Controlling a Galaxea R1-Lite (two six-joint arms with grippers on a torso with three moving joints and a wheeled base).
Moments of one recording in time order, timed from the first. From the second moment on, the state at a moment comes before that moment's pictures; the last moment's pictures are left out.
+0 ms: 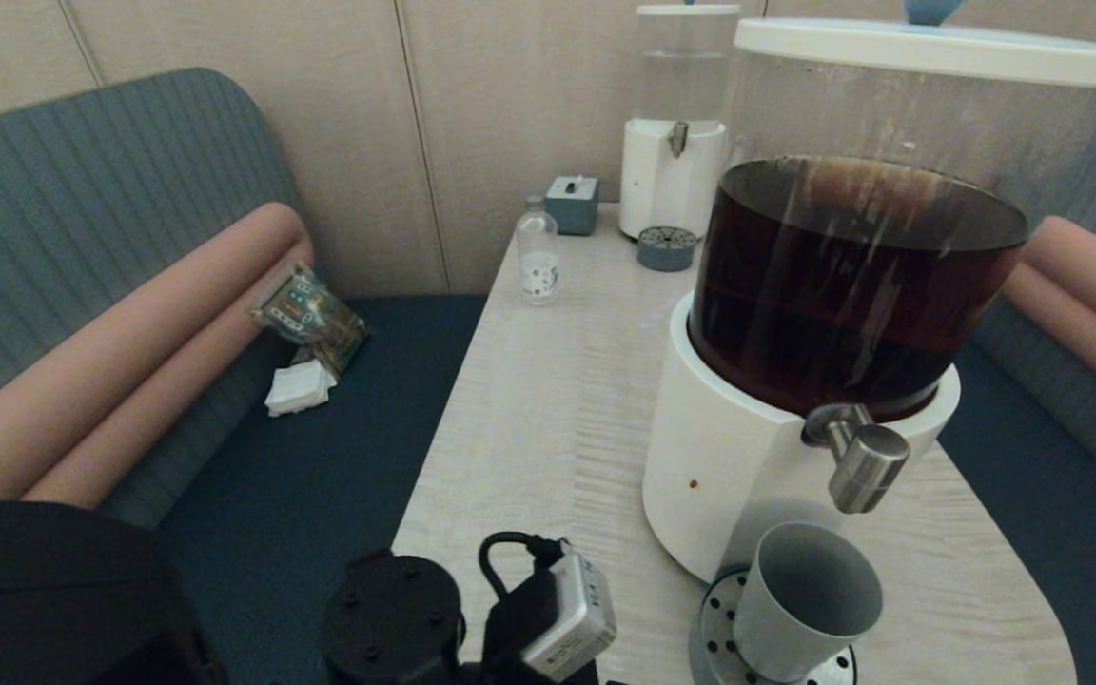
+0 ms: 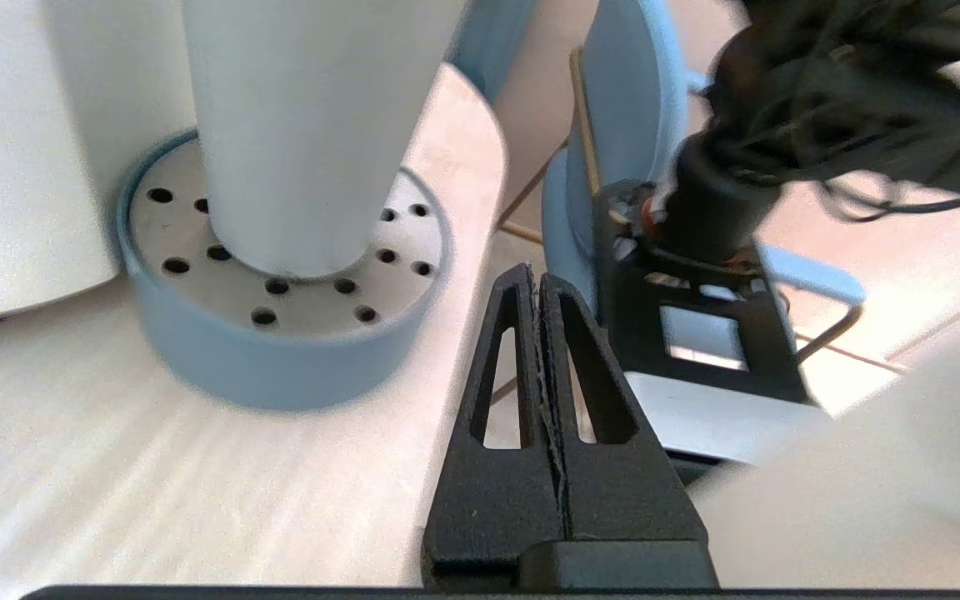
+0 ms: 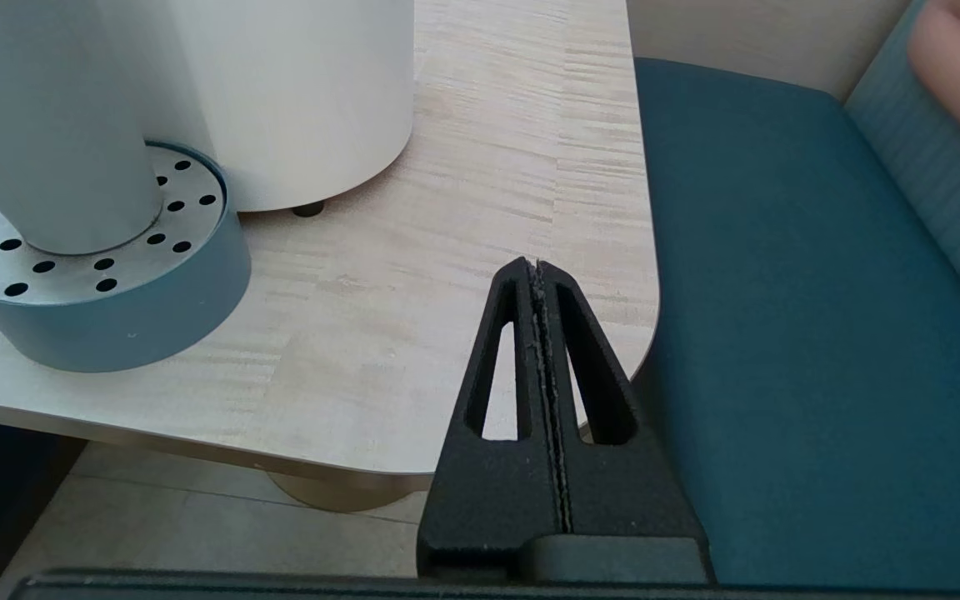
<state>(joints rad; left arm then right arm) -0.91 1.96 -0.32 -1.52 -0.59 -0.12 -0.01 0.00 0.00 0.00 0.01 -0.06</state>
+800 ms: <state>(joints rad) -0.22 1.05 -0.06 -1.52 -0.06 -0.34 -0.01 0.00 0.00 0.00 0.01 -0.06</state>
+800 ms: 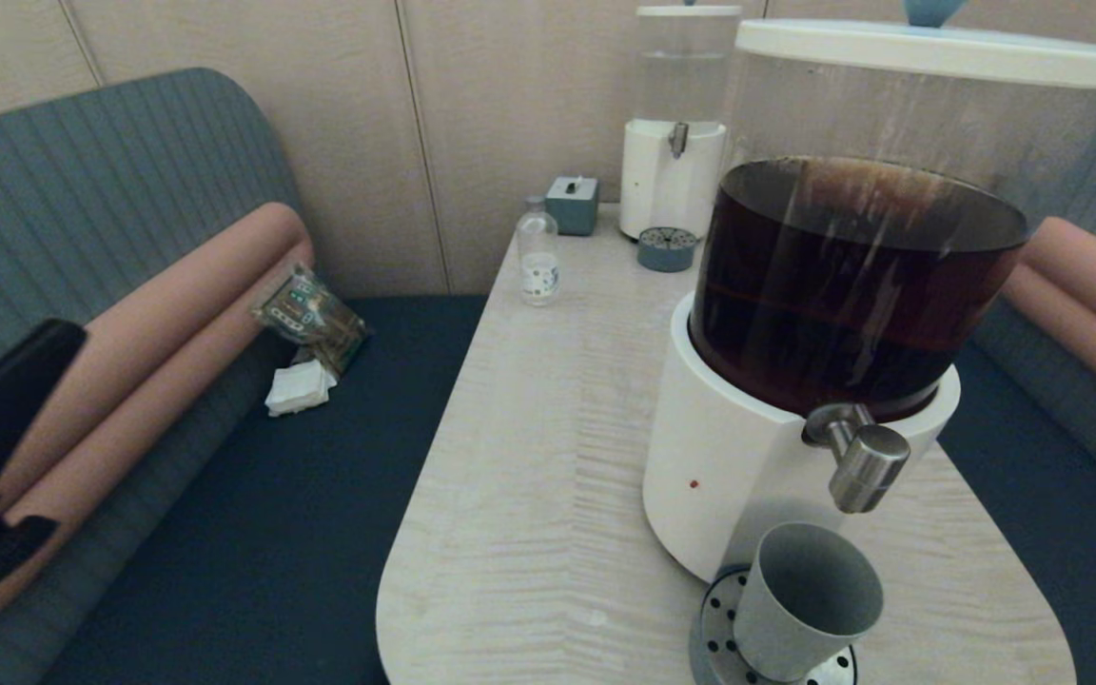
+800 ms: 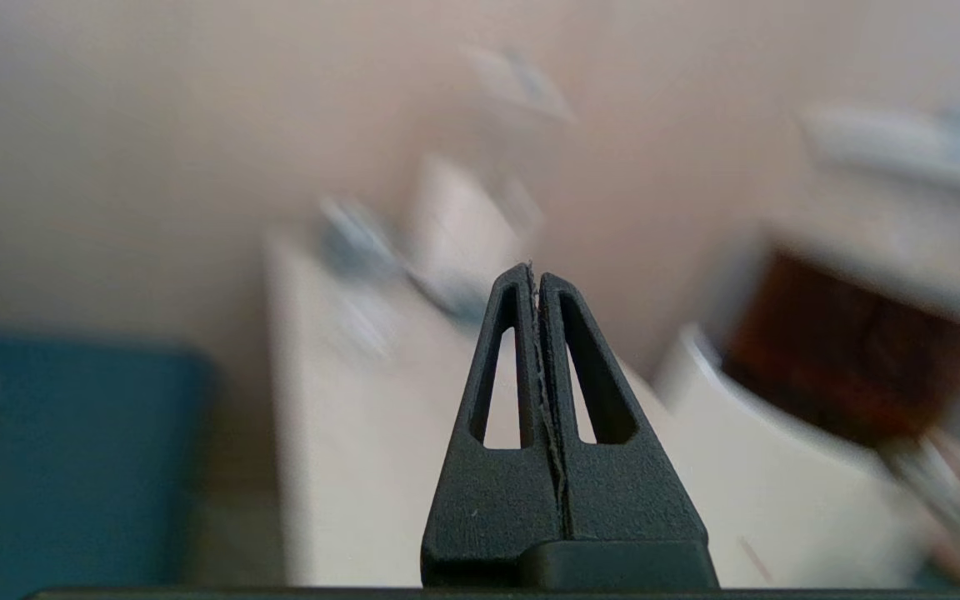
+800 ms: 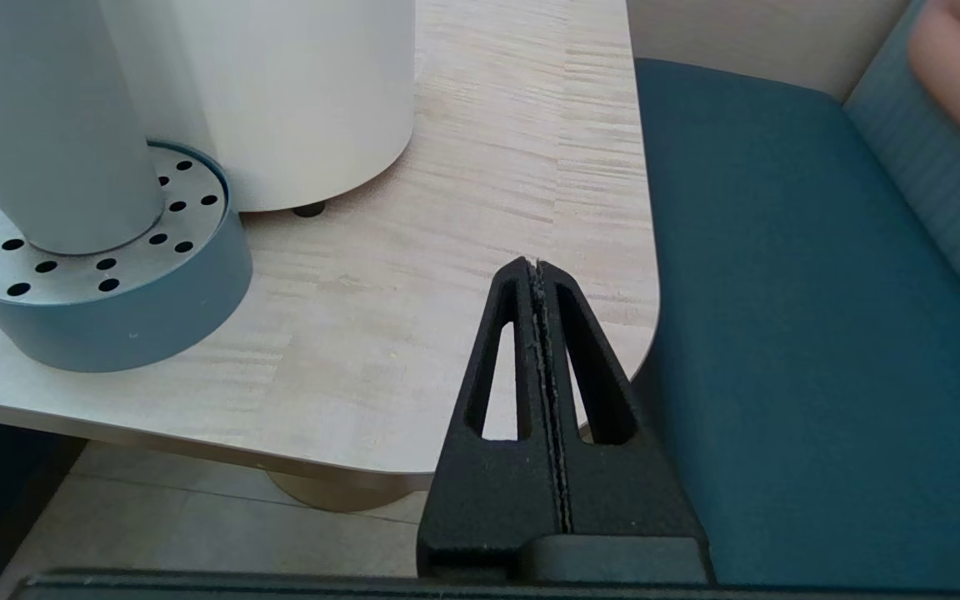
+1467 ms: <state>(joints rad) 0.01 0.31 0.00 -1.27 -0.04 -0.34 -0.01 0.00 0.00 0.00 0.01 -0.06</state>
